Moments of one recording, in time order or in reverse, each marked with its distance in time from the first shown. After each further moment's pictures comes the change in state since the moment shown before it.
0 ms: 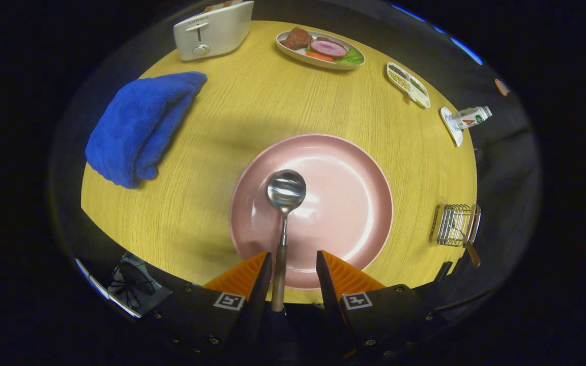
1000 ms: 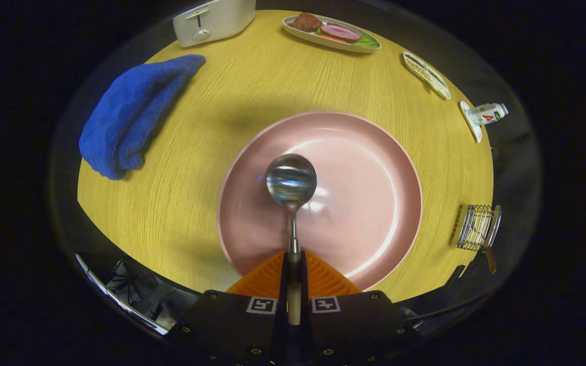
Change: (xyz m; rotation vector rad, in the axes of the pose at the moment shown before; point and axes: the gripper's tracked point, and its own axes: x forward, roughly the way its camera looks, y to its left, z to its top) arm 0.028 0.006 -0.004 -0.012 0.042 0.060
